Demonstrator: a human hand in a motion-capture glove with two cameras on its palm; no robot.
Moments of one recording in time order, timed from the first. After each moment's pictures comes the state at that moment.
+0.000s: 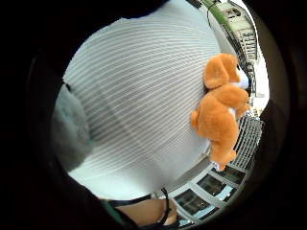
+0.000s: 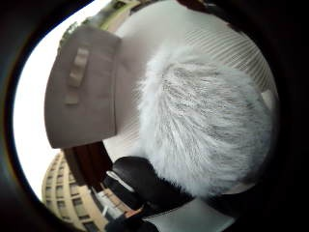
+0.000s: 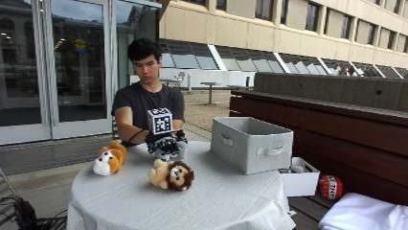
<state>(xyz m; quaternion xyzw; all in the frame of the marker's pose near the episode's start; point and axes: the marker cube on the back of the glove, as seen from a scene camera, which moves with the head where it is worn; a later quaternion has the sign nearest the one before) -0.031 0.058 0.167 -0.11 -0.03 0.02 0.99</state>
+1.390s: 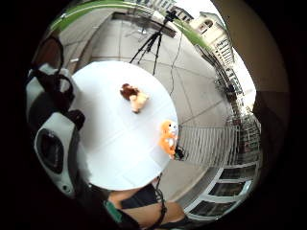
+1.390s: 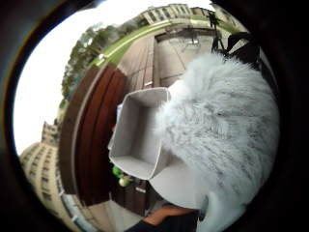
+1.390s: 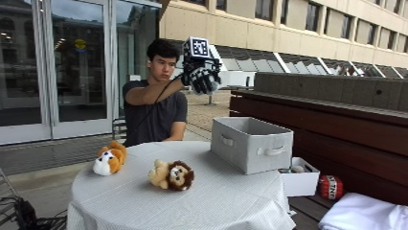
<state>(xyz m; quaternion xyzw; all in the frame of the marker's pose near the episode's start) -0.162 -0.061 -0.114 0.11 0.04 -0.01 0.99</state>
